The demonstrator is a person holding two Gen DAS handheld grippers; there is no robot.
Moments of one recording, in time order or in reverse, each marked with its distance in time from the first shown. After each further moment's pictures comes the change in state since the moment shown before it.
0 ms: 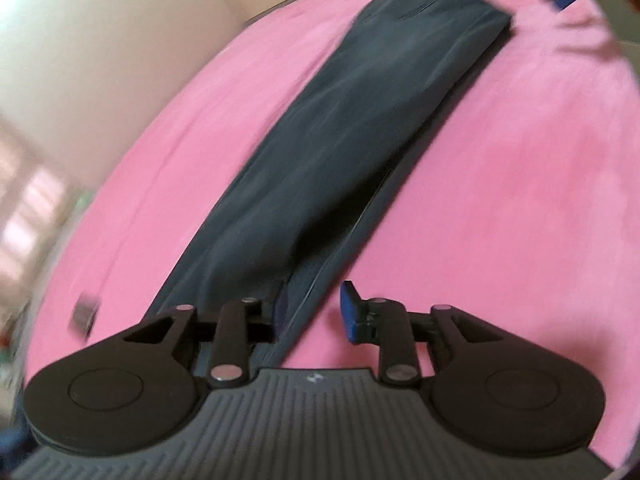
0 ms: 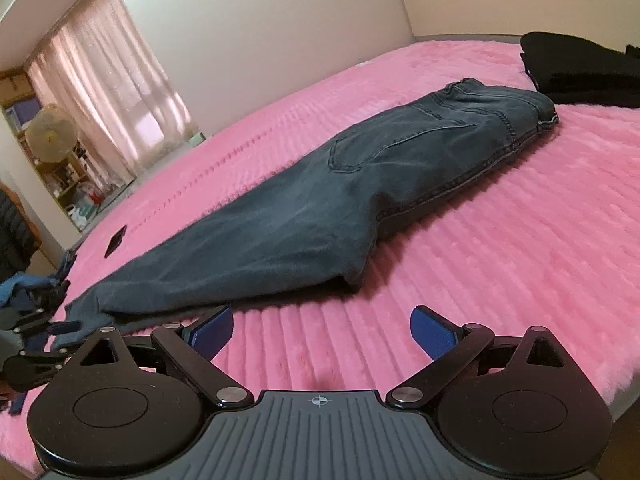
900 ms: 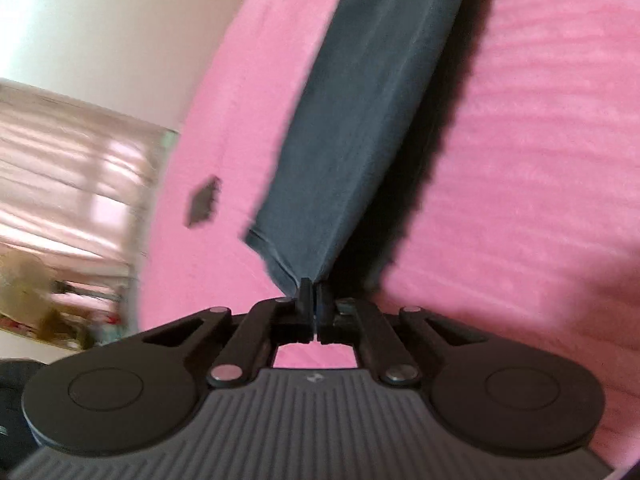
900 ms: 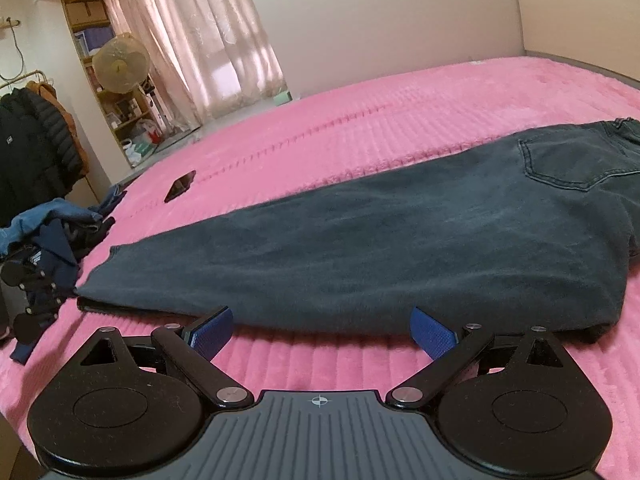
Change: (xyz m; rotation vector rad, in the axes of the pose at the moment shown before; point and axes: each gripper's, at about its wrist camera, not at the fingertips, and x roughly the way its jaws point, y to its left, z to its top) left arm 0.017 0.082 -0.153 0.289 0.250 0.232; right arm 0.102 0.131 -0.004 -0.222 0.070 0.133
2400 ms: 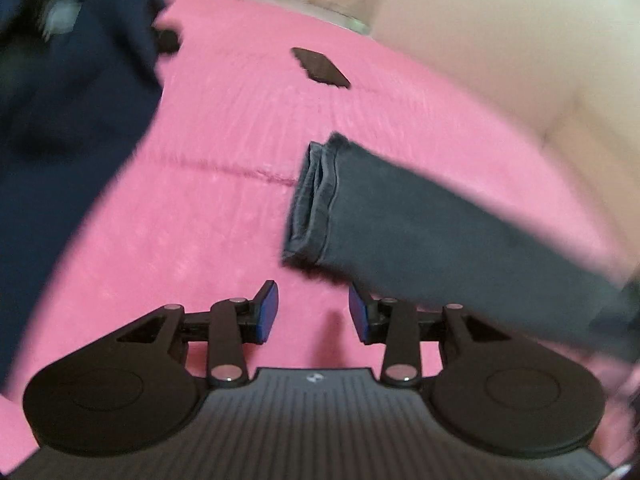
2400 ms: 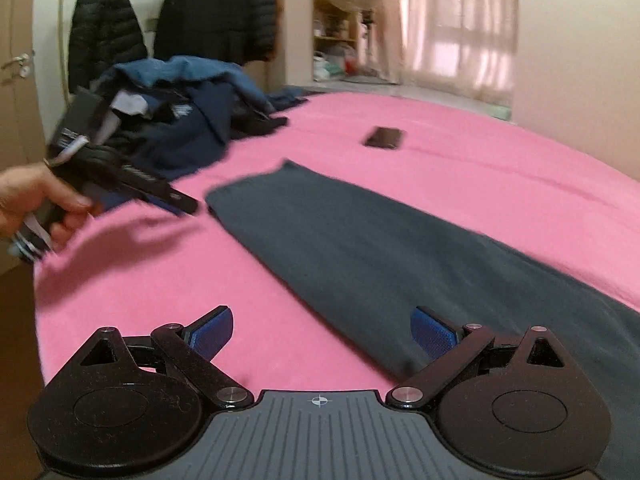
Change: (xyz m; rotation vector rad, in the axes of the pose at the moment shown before) left arm -0.011 0.064 -0.113 -1.708 -0.054 -0.368; right arm 0.101 0.174 -0.014 -0.618 0.094 0.341
